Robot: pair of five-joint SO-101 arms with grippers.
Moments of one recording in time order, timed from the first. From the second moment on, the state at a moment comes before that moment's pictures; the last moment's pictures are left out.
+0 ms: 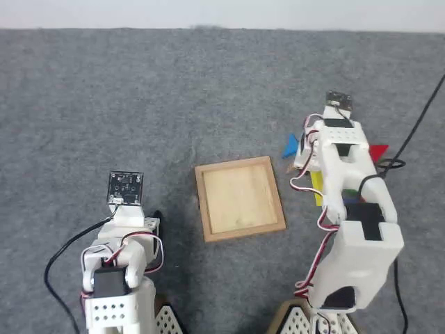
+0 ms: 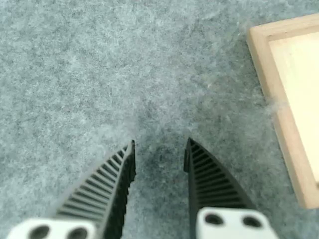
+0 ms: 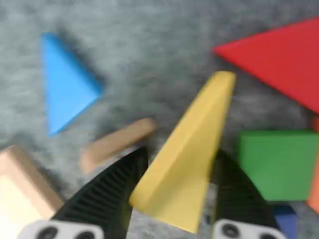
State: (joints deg) left arm -11.5 -103.1 97.1 71.7 -1.8; right arm -1.8 19.5 13.1 60.0 -15.4
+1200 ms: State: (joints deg) left arm -11.5 -103.1 97.1 71.7 -1.8; right arm -39.9 4.6 24.2 55.6 -10.2
